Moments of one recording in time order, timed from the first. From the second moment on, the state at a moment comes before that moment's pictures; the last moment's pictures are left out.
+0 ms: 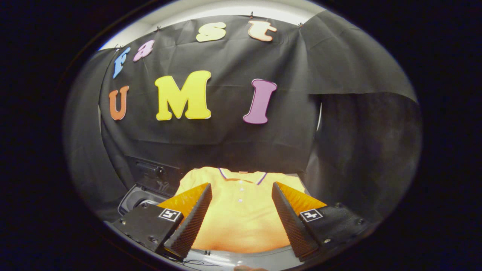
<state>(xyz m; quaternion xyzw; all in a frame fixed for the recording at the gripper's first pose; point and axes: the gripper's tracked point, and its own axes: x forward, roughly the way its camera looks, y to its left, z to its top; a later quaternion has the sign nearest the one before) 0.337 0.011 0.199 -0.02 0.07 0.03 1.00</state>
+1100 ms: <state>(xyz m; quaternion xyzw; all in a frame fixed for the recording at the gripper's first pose) 0.439 0.013 0.105 -0.04 0.35 0.02 0.94</state>
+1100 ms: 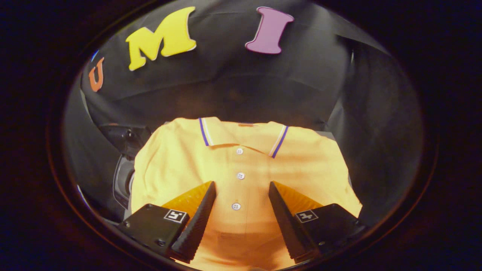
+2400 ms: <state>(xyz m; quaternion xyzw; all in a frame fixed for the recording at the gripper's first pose) 0.413 0.046 0.155 0.12 0.22 0.03 0.97</state>
